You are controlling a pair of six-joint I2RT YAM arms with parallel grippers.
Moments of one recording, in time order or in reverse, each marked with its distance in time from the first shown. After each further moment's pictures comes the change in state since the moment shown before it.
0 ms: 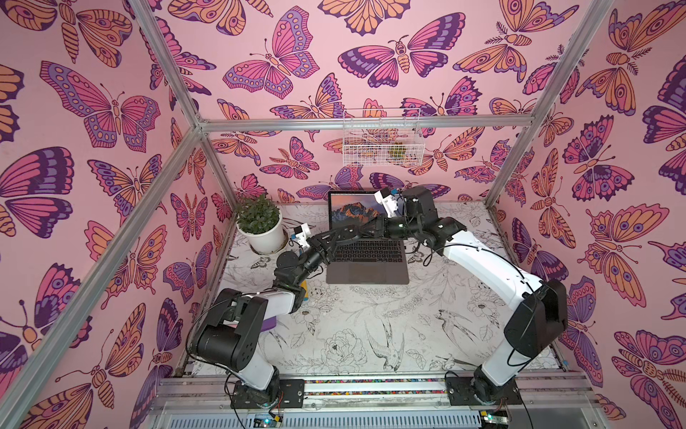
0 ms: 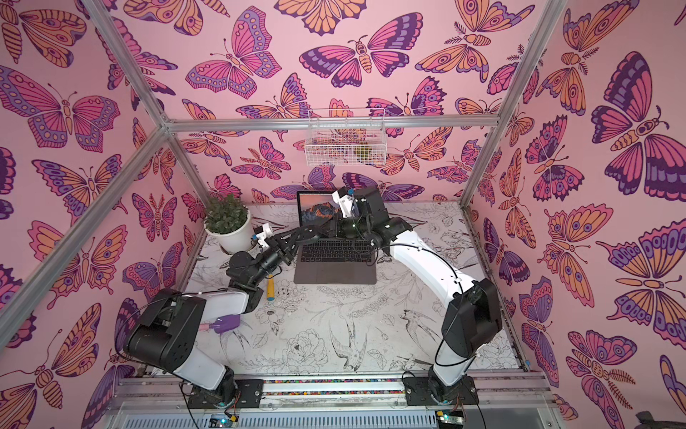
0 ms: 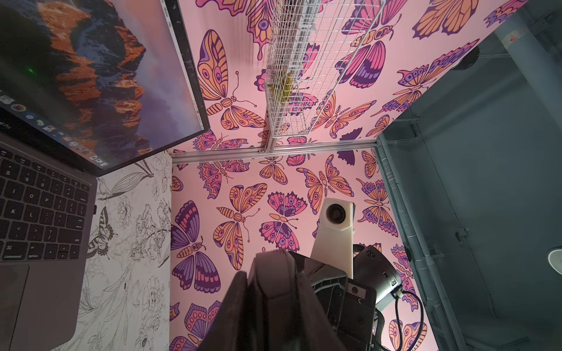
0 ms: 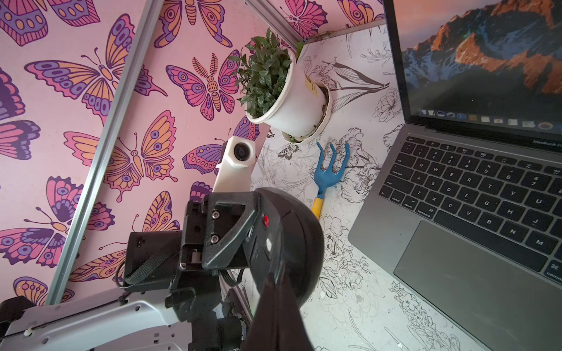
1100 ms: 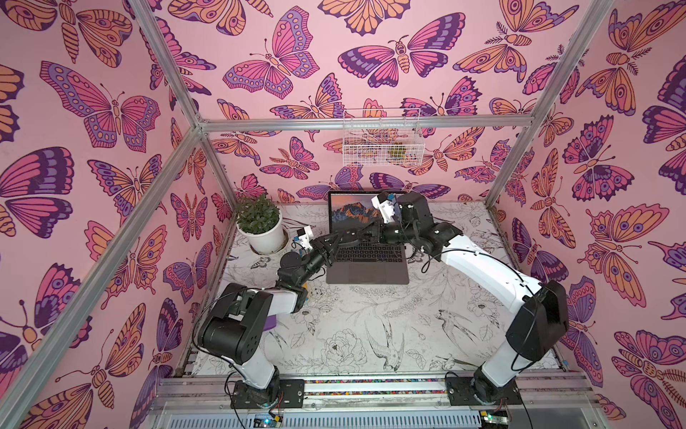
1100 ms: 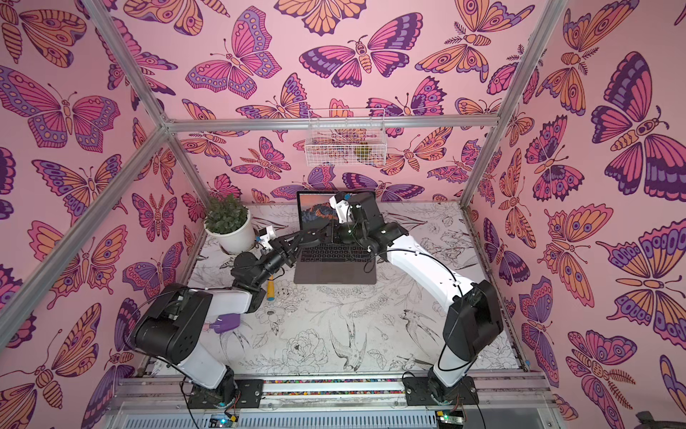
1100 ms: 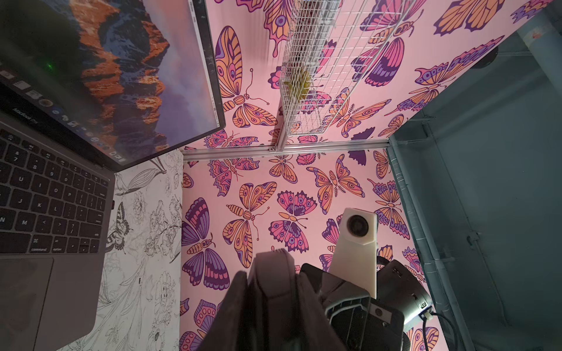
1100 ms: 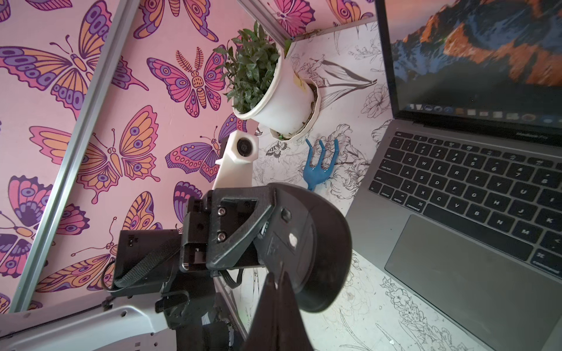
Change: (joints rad) left arm -0.010 0.056 -0.001 0.020 -0.003 0.019; right arm 0.043 -0.030 -0.048 0.008 0.106 -0.010
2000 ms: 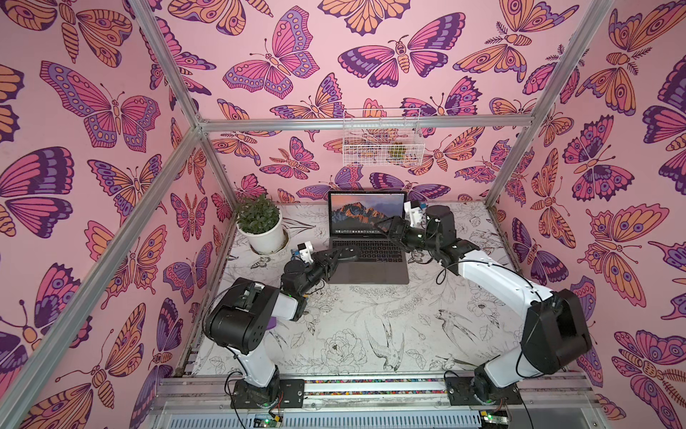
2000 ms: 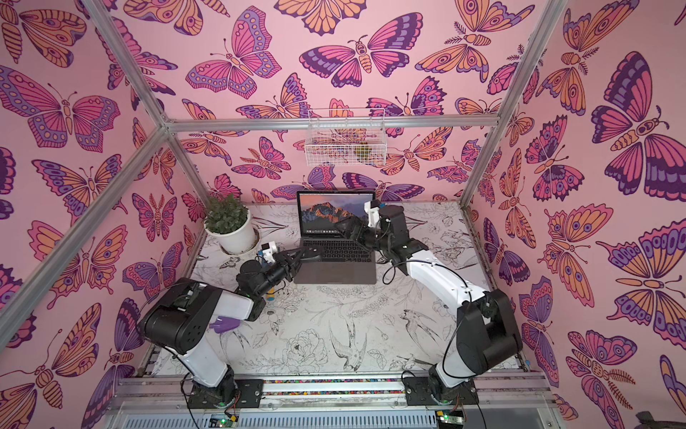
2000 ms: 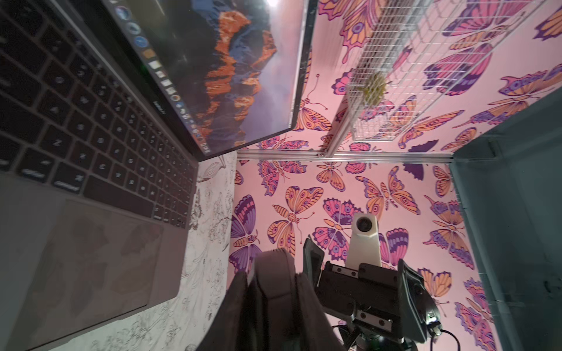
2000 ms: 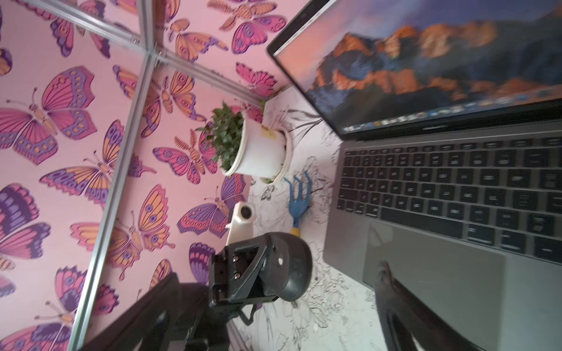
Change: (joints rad) left arm 0.000 0.076 -0.115 -0.055 -0.023 0.098; right arm -0.195 -0.135 -0.375 0.361 0.002 0.271
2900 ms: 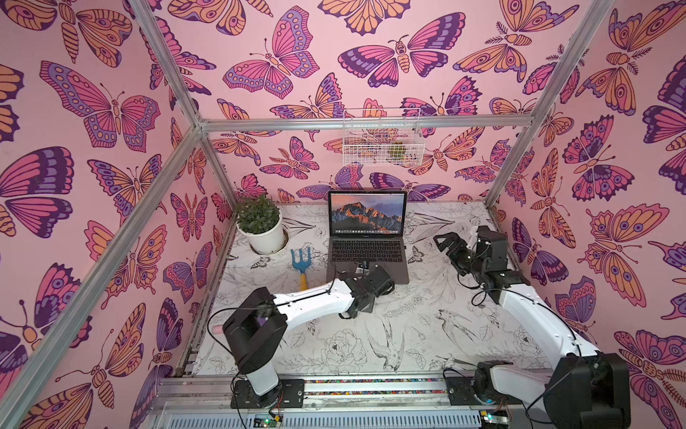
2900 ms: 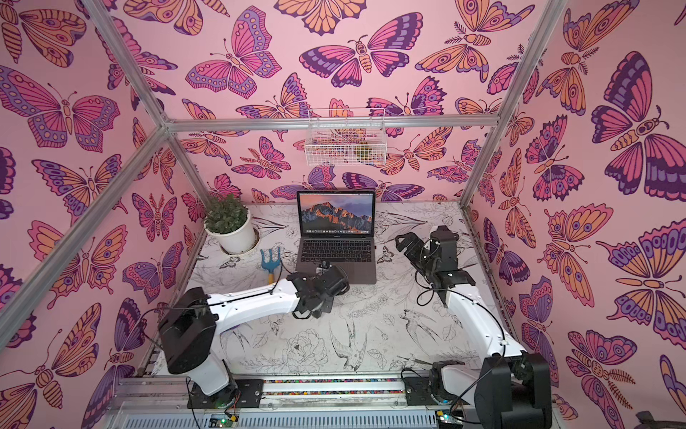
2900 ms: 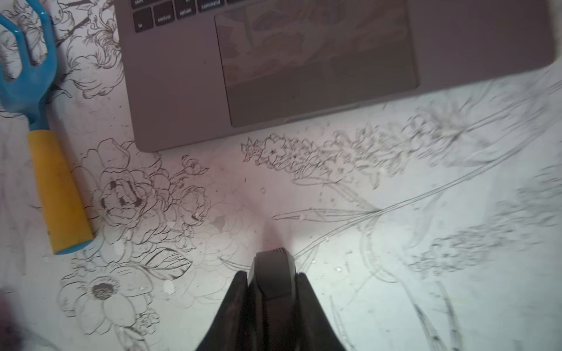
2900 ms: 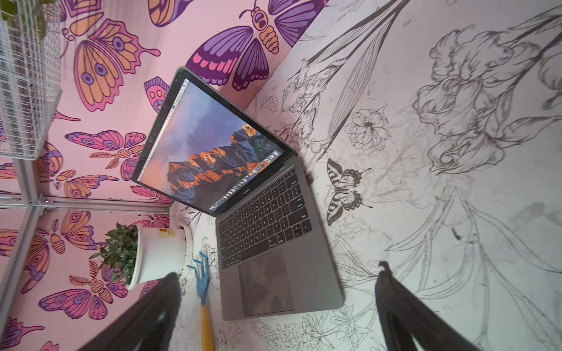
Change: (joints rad) left arm -0.658 0.016 0.719 -2.033 -0.866 0.855; right arm -0.324 -0.339 -0.325 -0.172 0.244 -0.038
